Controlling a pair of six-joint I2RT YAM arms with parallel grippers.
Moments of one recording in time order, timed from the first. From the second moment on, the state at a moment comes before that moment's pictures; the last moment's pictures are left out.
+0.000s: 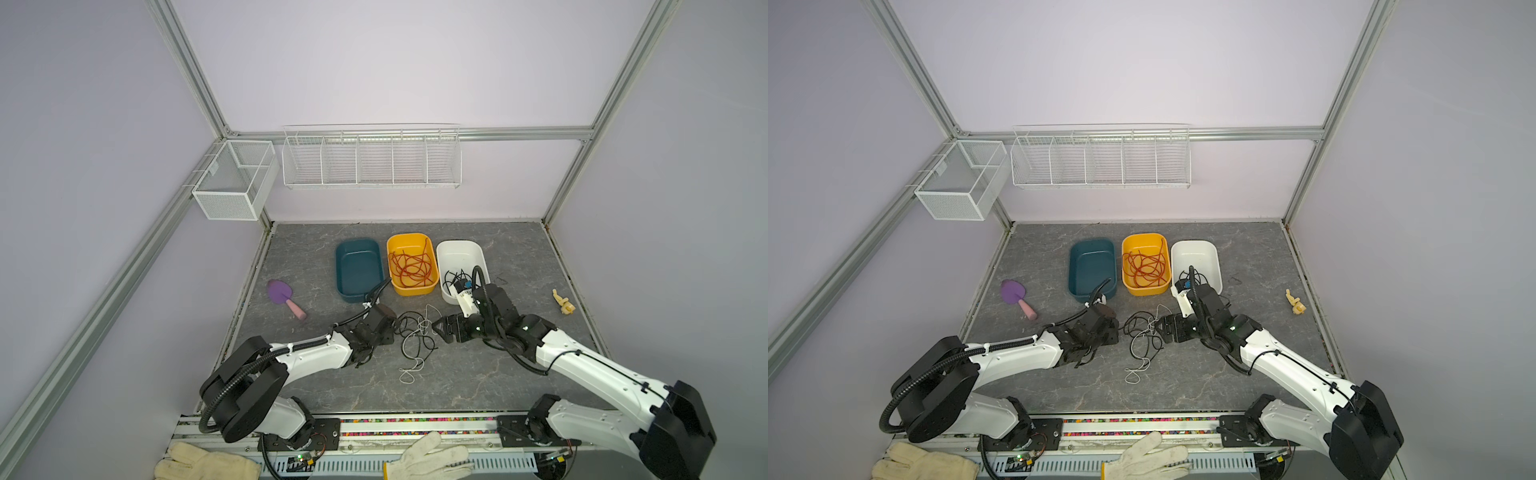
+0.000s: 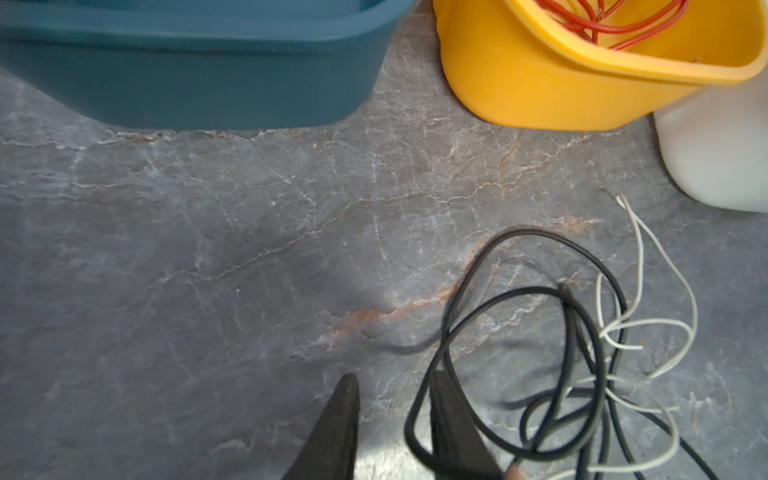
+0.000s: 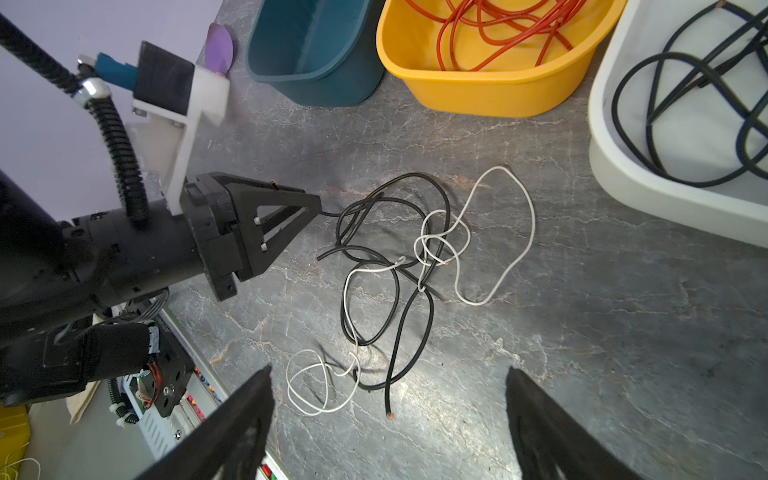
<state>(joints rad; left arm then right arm) -0.86 1.45 0.63 -0.08 -0.29 -0.76 0.69 1.12 0.74 -0.40 -0.22 0.43</state>
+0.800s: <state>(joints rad) -0.85 1.49 0.65 -0.05 -0.27 -0.75 0.72 1.18 0.75 -0.40 -0.23 0.41</state>
